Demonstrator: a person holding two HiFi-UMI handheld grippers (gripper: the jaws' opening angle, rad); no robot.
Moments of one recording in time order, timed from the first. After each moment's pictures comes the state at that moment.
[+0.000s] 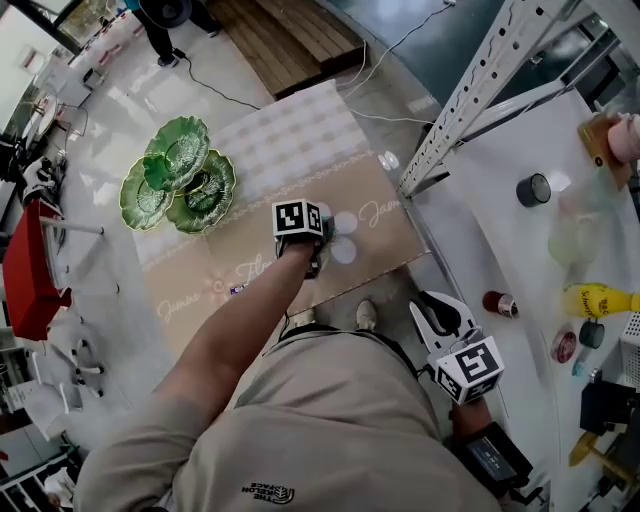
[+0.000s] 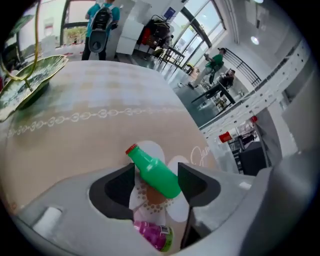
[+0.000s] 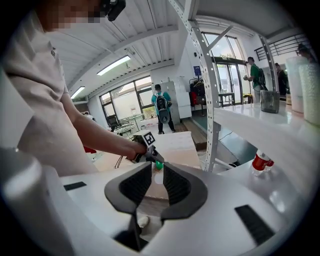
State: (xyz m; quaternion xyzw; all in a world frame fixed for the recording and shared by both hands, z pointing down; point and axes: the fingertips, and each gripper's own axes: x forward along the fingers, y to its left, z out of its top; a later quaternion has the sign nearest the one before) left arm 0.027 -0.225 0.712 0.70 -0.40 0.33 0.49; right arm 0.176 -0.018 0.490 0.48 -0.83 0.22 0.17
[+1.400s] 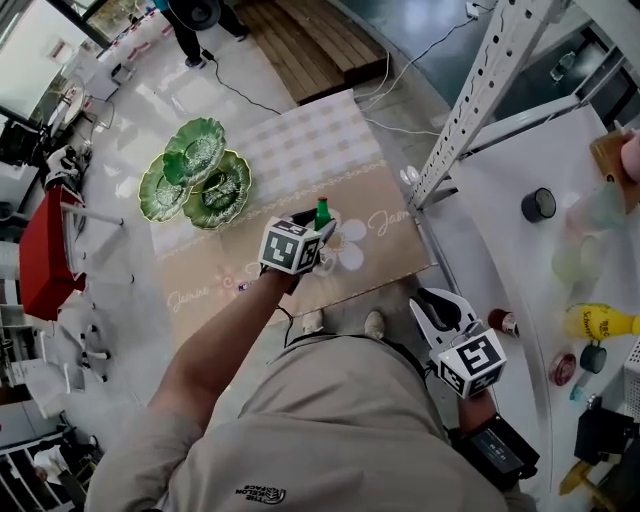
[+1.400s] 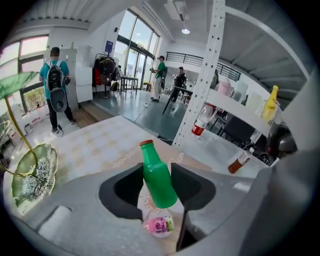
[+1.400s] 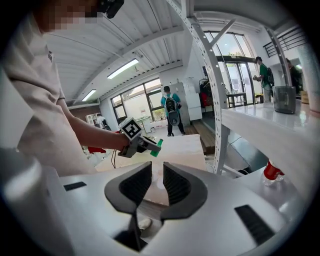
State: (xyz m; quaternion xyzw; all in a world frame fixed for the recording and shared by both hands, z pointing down) left arm 0.040 -0.216 0.592 0.85 -0.33 0.33 0.23; right arm 0.184 -0.034 0.491 0.42 -0.87 0.21 0.15
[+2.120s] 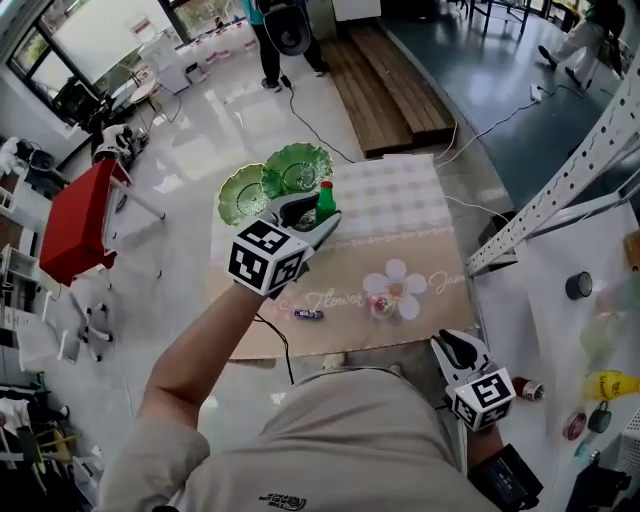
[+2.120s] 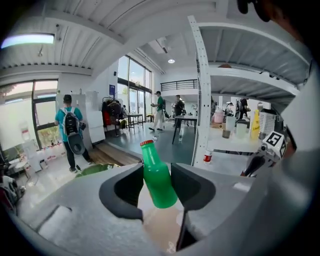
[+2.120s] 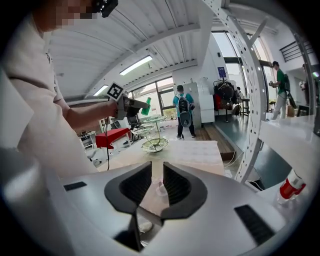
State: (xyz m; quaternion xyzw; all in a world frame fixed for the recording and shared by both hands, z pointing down) left arm -0.101 -0.245 0.361 0.89 -0.40 0.22 0.07; right arm 0.107 -0.055 0.474 0.38 -0.89 0.17 0.18
